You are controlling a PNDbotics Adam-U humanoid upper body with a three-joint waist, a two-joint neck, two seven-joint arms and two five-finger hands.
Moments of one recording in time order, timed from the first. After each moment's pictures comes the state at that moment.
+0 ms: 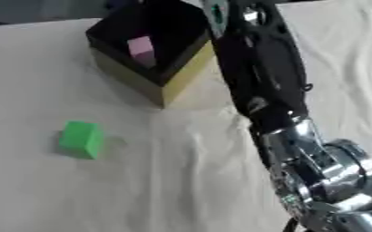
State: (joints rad) left arm -0.34 0.53 0.08 -1.98 -0.04 -0.27 0.27; right arm -1.37 -0.17 -0.02 -1.07 1.13 -0.24 0.39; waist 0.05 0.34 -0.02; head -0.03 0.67
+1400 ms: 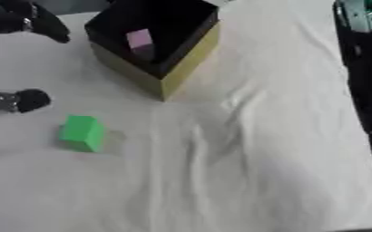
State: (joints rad) left arm -0.74 0.93 -0.35 -1.94 -0.36 -0.11 -0.50; right arm -1.18 -0.43 0.09 -1.45 0.57 -0.18 0.19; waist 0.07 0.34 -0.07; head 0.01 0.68
